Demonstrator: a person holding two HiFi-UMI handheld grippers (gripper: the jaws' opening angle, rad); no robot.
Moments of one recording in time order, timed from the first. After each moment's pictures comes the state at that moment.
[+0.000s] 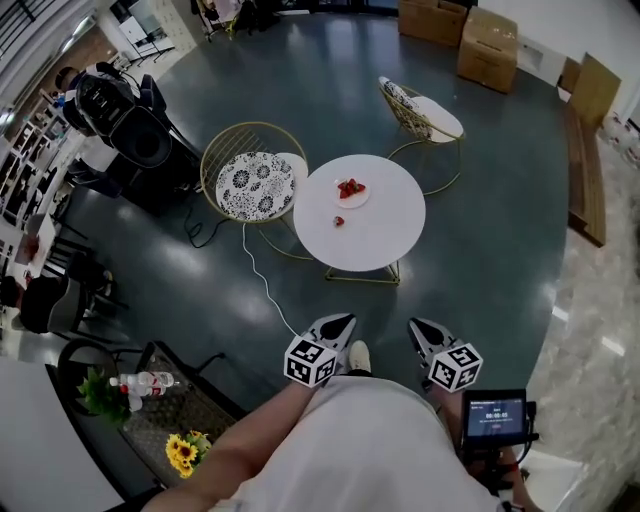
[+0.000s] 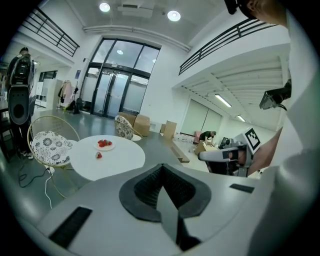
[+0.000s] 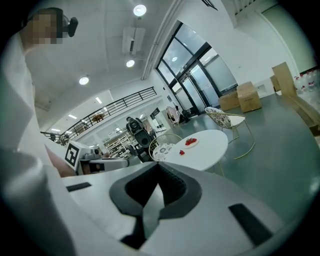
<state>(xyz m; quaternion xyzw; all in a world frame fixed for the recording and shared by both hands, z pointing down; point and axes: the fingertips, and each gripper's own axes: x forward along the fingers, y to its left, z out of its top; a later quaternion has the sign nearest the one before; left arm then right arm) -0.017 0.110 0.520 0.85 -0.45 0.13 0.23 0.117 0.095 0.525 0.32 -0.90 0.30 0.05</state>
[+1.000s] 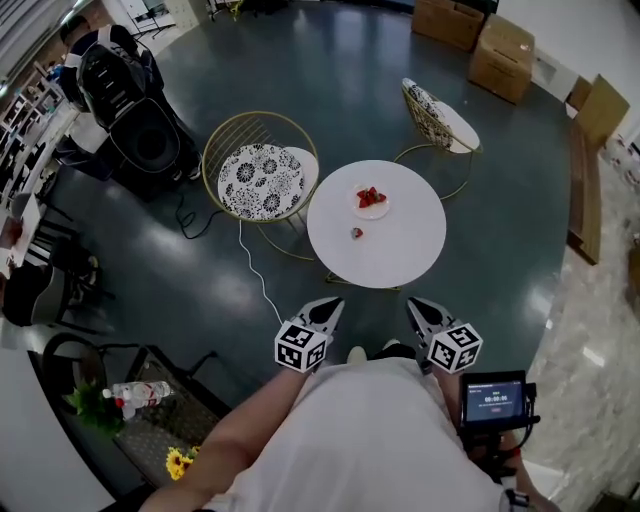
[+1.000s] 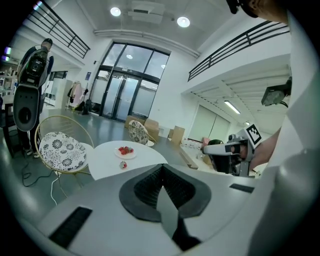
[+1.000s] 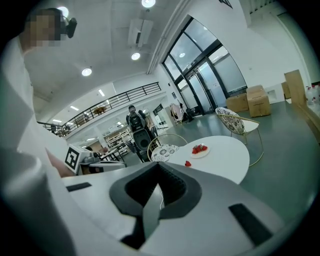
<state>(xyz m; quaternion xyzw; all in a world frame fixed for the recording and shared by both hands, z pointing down) -0.138 0.024 0.530 0.84 -0.48 0.10 0.24 0.014 -0.009 0.514 0.31 -0.91 0.27 0.08</state>
